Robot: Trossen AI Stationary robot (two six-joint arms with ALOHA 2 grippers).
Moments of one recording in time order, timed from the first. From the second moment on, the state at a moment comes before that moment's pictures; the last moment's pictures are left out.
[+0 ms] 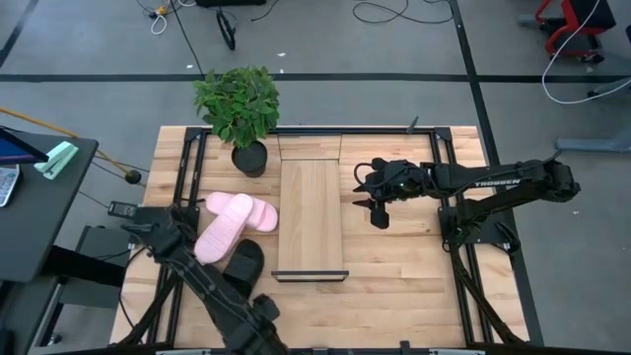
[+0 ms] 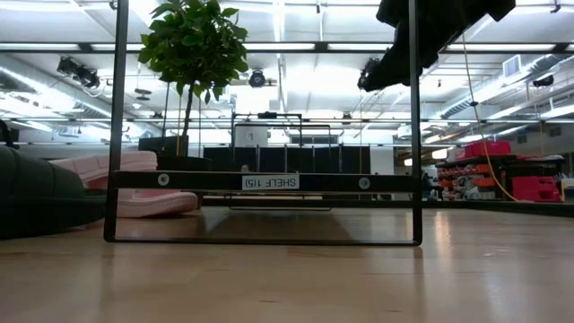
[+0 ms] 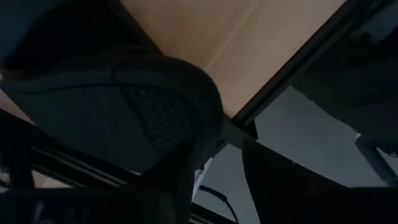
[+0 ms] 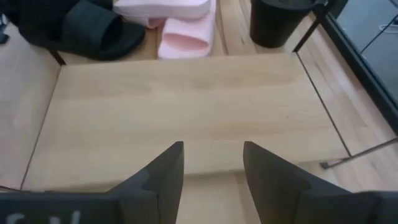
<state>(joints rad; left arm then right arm) -0.77 2.21 2.13 -1.57 0.21 -1.37 -0.08 1.16 0.83 -0.30 0.02 0.03</state>
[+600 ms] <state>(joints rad) -0.75 2.24 2.13 -1.57 0.29 -1.24 -0.08 1.16 0.77 -0.30 0.03 0.04</state>
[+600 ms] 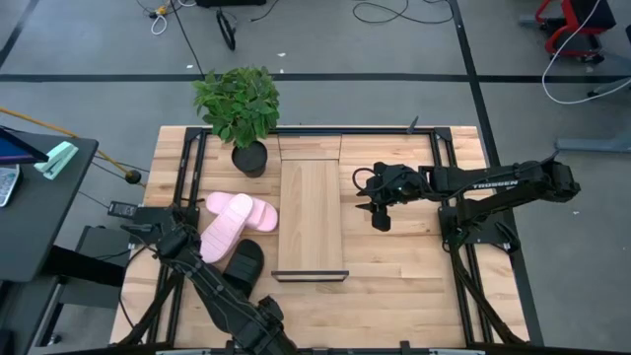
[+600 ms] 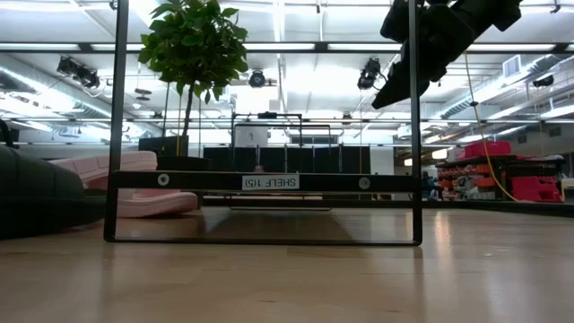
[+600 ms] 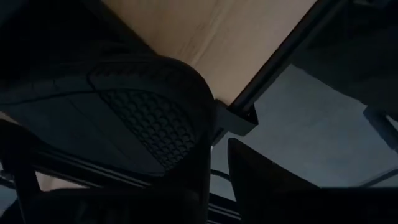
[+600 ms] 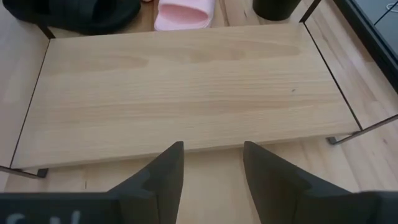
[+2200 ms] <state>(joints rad) -0.90 2.24 2.21 -1.30 -0.08 -1.47 -0.06 1.16 0.77 -0.31 0.08 0.14</state>
